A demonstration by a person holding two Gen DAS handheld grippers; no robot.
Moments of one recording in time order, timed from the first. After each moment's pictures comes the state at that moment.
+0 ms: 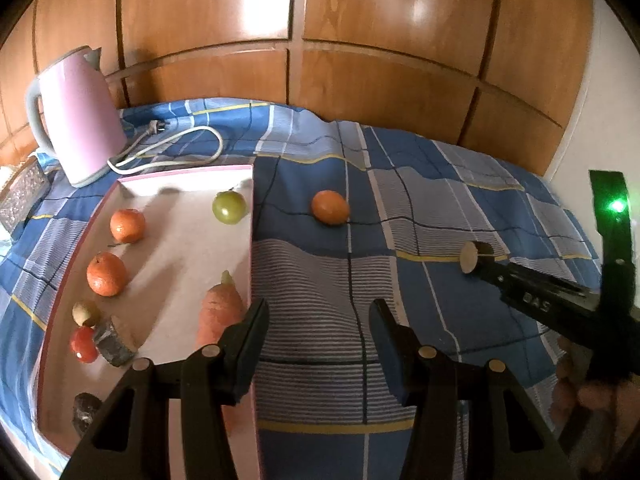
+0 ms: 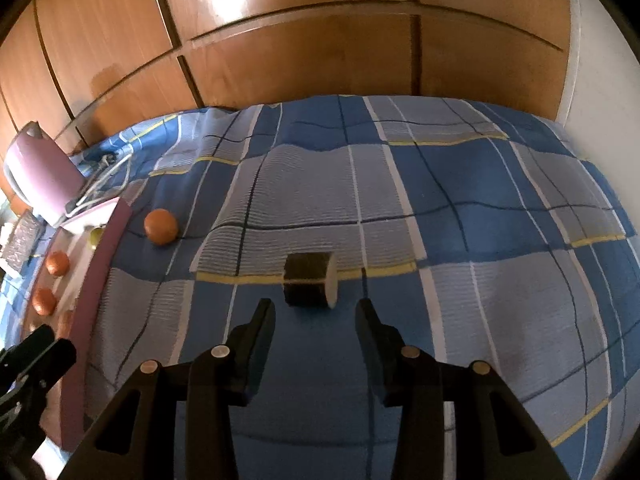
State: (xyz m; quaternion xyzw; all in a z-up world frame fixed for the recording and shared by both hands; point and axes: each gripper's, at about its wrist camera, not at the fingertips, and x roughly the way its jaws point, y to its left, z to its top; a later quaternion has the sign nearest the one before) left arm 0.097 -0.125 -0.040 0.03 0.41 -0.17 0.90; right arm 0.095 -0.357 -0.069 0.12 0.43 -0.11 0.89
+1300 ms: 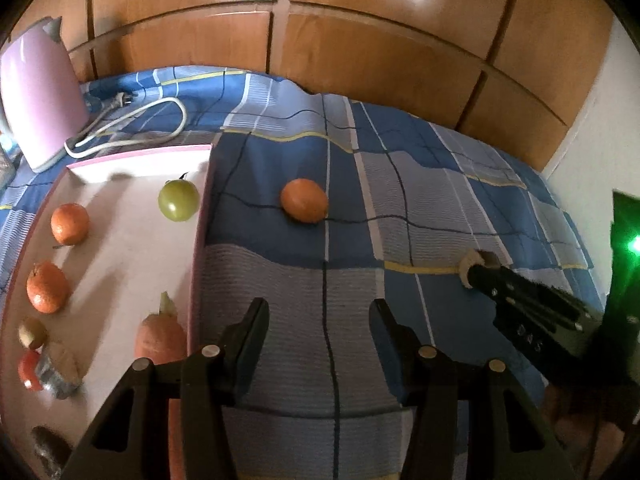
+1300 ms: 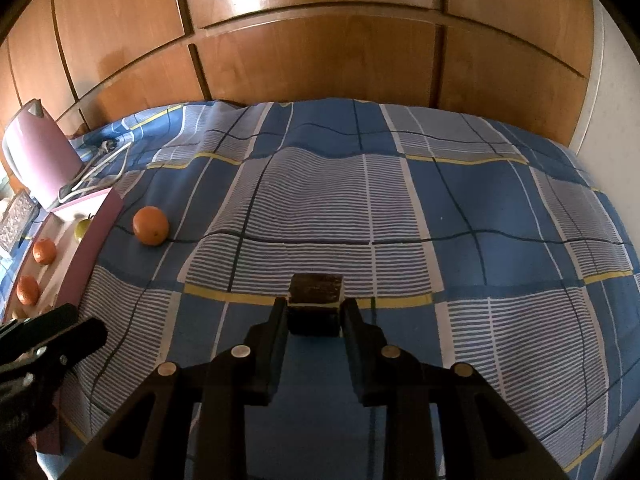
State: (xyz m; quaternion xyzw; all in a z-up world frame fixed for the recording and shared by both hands) left arm 0.145 -0.154 -0.061 0.00 0.46 -0.19 0.87; right arm 0.114 -0.357 -0.078 0.09 0.42 -0.09 0.90
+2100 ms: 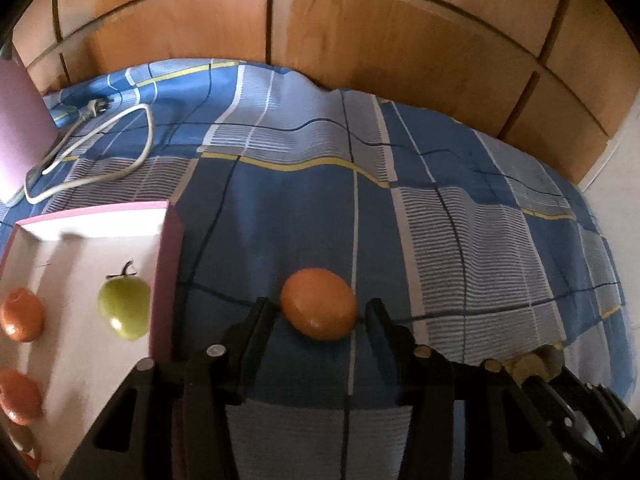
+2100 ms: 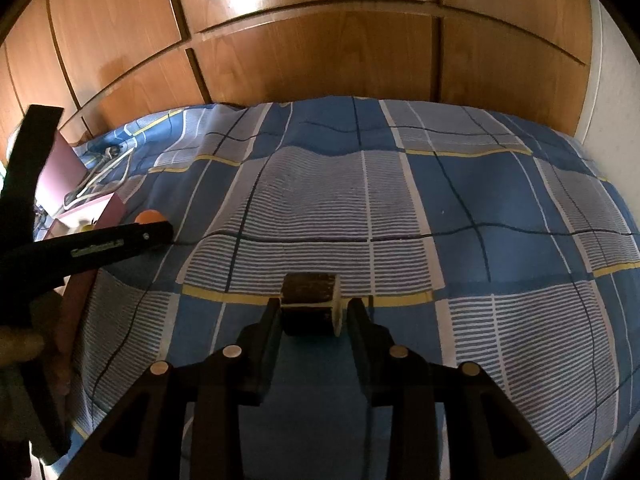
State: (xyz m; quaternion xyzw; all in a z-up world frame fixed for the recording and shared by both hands) left arm 0.242 -0.192 -0.087 0.02 0.48 -0.17 0.86; right arm 0.111 -0.364 -0.081 0.10 0.42 -0.08 0.90
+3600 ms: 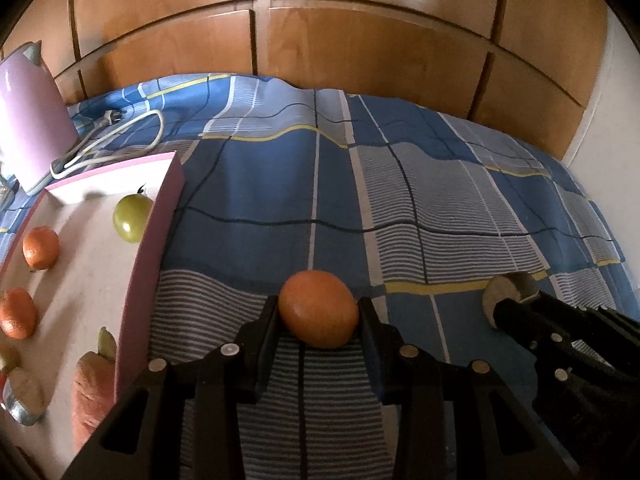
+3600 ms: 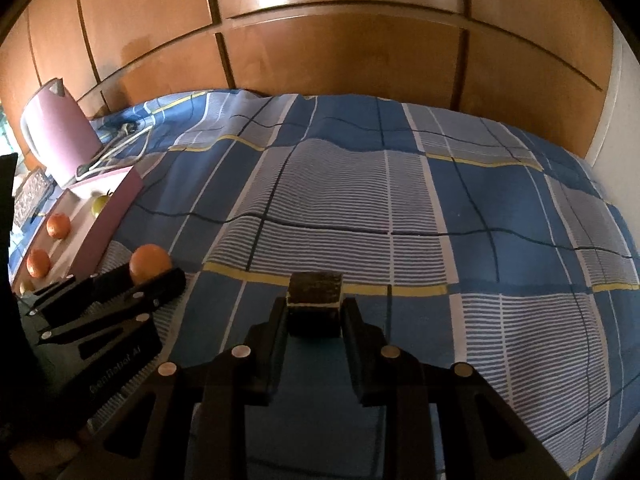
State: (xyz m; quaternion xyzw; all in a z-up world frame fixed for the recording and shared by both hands) left arm 0.161 -0.193 -0.093 0.05 0.43 -0.17 0.88; right arm 0.108 -0.348 -0.079 0.06 0.43 -0.06 0.90
